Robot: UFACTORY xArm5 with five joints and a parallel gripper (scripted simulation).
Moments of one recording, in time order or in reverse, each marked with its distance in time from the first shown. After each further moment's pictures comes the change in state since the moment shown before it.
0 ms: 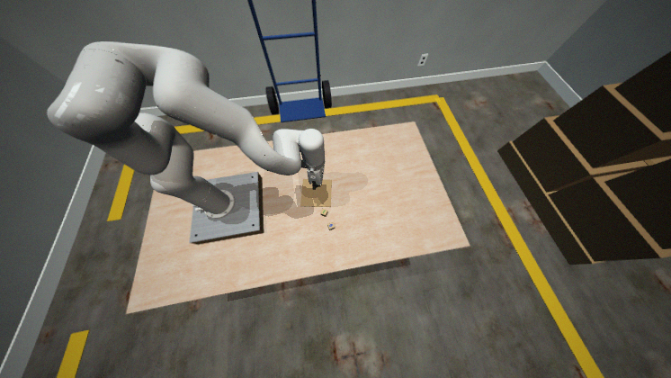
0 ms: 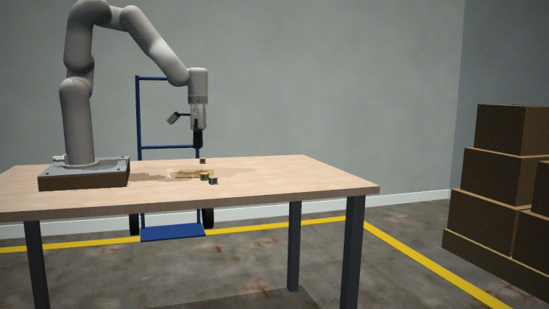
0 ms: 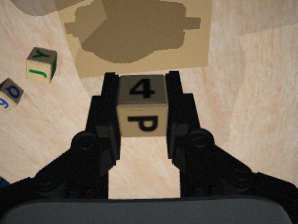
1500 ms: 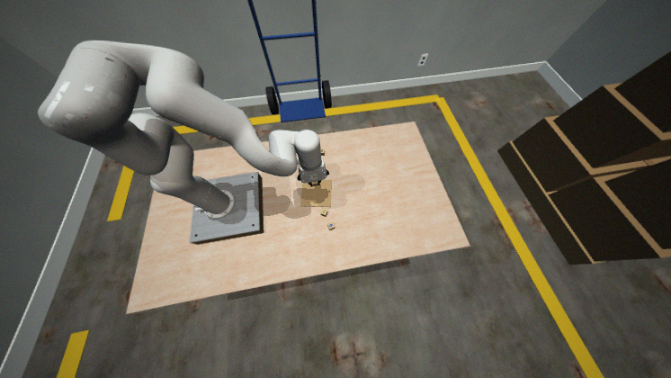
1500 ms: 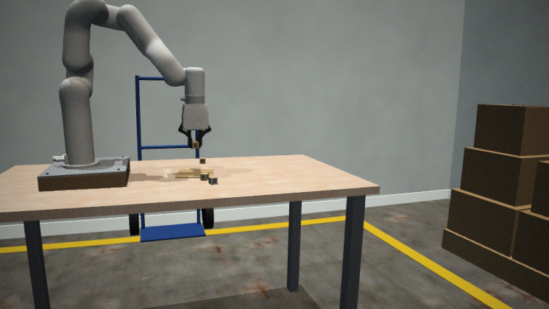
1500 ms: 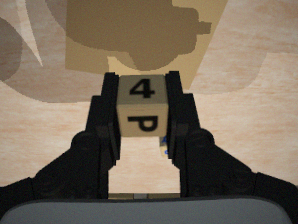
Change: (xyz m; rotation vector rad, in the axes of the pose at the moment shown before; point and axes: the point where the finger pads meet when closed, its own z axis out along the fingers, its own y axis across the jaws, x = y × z) arm 0.011 -0.006 0.000 -0.002 -0.001 1.249
